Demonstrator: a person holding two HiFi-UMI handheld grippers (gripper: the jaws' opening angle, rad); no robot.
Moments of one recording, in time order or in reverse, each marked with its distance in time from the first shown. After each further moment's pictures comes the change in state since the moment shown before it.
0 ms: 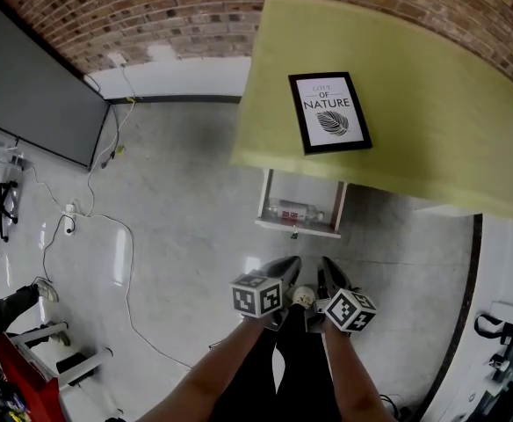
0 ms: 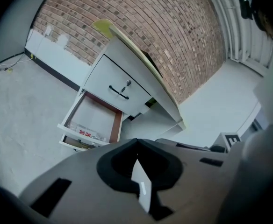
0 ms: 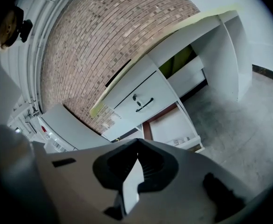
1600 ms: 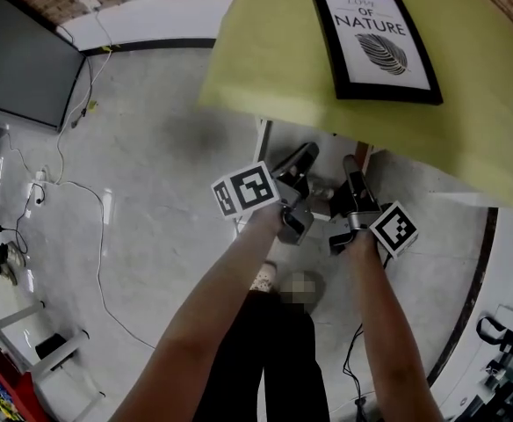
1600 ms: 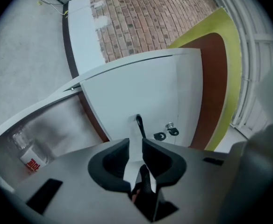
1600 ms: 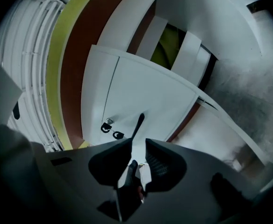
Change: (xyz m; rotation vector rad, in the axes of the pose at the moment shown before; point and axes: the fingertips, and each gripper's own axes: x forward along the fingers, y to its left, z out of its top) left arm 0.144 0.110 0.140 -0.440 -0.341 -0.293; right arm 0.176 -0.060 0.100 0.267 -0.202 0.276
